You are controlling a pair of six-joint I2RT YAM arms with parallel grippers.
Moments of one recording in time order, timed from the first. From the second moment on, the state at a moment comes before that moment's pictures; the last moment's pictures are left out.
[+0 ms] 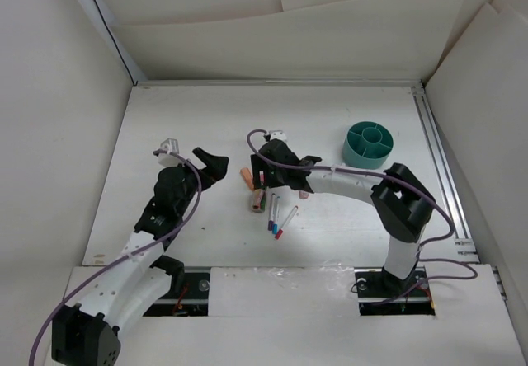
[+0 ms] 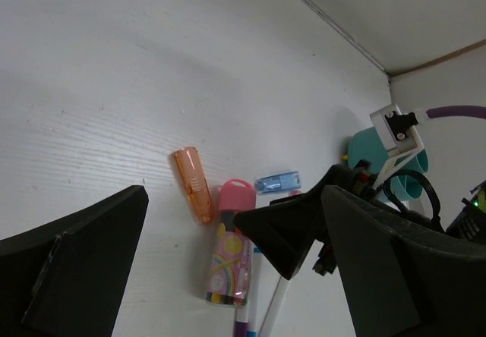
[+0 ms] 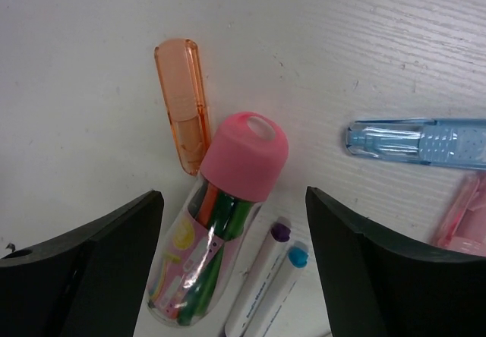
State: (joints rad) left arm -0.36 0.72 0.43 0.04 -0.10 -0.80; right arm 0.87 1.83 1.23 -0.22 0.21 0.58
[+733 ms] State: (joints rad) left arm -0.36 0.83 0.43 0.10 -0.01 -0.80; right arm 0.81 1.94 1.29 -0.14 0.18 0.68
